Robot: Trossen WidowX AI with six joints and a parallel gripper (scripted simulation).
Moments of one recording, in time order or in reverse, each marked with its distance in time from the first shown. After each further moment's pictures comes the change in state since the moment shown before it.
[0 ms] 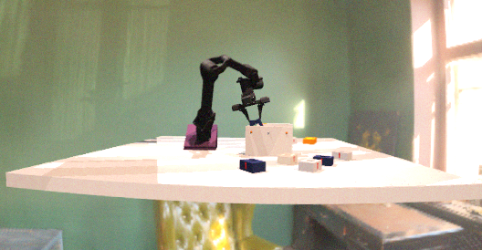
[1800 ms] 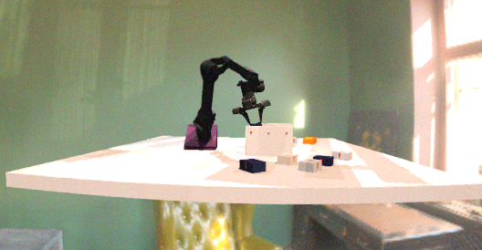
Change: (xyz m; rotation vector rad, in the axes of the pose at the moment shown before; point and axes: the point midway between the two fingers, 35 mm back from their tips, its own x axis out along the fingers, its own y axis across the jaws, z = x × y) arm 0.017 -0.001 0.001 -0.004 -0.004 0.000
